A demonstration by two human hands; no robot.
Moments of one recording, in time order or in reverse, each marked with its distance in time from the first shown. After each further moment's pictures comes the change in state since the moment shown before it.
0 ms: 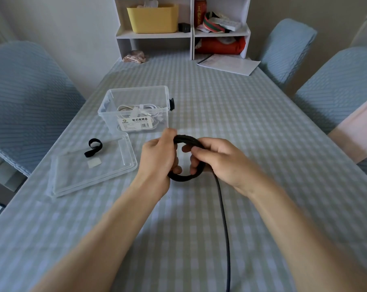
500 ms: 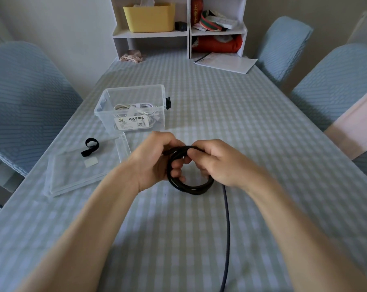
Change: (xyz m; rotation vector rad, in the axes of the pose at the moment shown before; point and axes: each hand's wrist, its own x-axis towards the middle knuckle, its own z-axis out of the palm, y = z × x) left_hand 0.003 0.014 -0.019 0.178 -0.486 -0.197; right_hand -0.003 0.002 -0.004 -0.318 -0.065 -0.039
